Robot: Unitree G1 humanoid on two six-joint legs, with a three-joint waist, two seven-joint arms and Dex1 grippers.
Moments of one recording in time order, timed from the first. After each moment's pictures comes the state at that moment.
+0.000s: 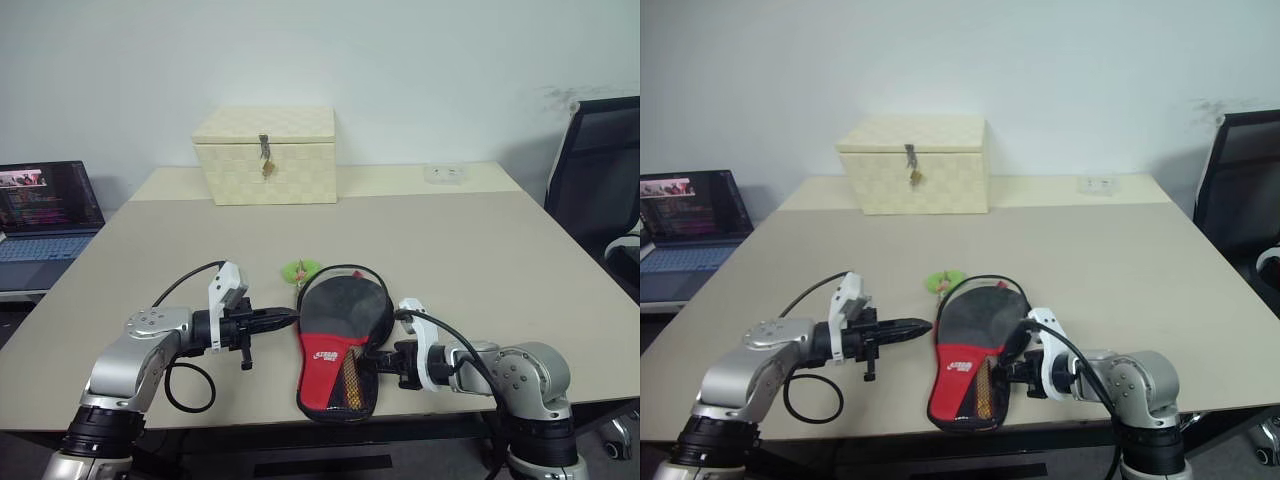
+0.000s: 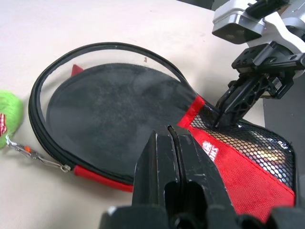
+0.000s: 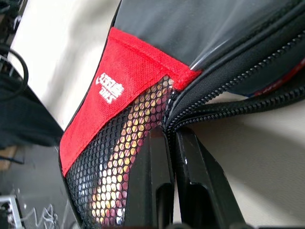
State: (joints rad) left arm -0.40 0.69 0.06 -0.03 -0.47 0.51 -1.17; right arm -0.47 -0.18 -0.06 -0.35 0.63 1.56 0.36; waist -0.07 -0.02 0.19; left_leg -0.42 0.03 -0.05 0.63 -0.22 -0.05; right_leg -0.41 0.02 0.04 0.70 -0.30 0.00
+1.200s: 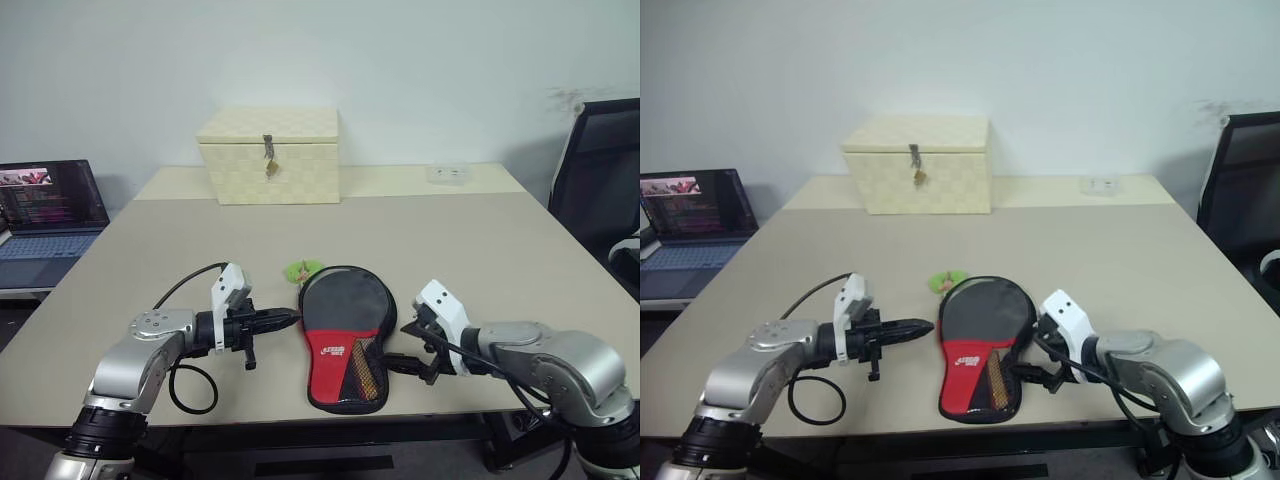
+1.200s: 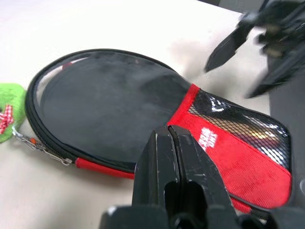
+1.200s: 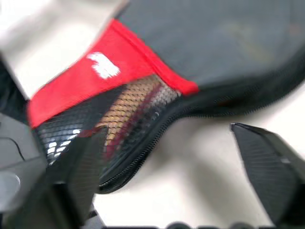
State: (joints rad) left arm -0.40 0.68 0.05 -0.02 -0.47 0.51 -1.11; right arm -0.52 -0.60 0.09 -0.55 0.64 1.30 0.56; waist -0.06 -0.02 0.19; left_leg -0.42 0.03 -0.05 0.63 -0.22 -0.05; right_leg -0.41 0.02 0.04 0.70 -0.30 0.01
